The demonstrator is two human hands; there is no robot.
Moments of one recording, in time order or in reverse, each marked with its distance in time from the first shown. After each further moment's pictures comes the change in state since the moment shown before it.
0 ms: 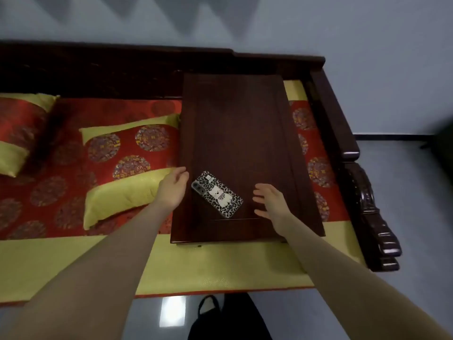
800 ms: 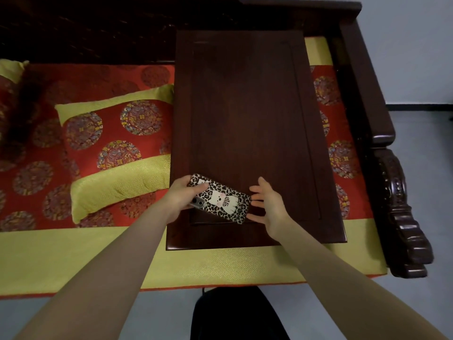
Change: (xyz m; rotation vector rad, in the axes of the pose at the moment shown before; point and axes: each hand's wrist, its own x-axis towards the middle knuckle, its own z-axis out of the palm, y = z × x) left_hand 0.050 -0.021 0.039 -0.174 -0.304 -0.411; right_hand 0.058 0.019 0.029 0.116 -0.010 0.276
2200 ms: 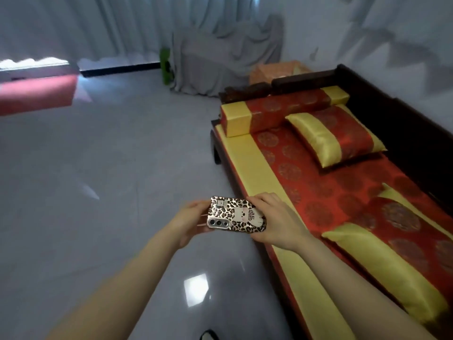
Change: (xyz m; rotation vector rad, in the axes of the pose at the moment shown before) left_hand -0.457 -0.402 -0.319 -1.155 0.839 0.161; right_hand -0.378 0.234 0.445 -1.662 -1.299 -1.716
